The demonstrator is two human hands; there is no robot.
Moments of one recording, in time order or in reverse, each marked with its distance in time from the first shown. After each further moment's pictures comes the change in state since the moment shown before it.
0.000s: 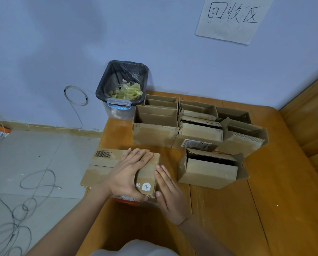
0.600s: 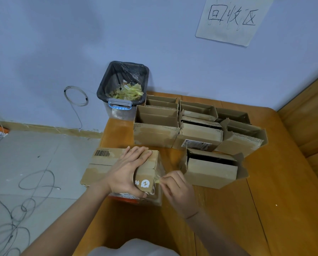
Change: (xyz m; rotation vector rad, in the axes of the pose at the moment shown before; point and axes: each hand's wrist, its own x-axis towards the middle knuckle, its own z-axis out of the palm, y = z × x) left_hand -0.004 -0.005 -0.007 0.019 -0.022 -0.006; right_hand 0.017 0.004 -0.017 -0.179 0.217 -0.156
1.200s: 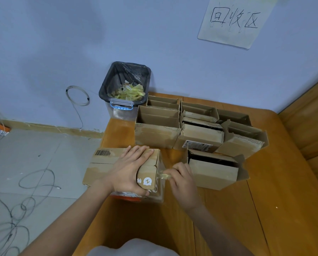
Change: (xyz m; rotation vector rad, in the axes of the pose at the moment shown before) left_hand 0.003 0.001 -0.001 0.090 -0.022 -0.039; right_hand 0.016 0.003 -0.013 0.065 -0.110 0.255
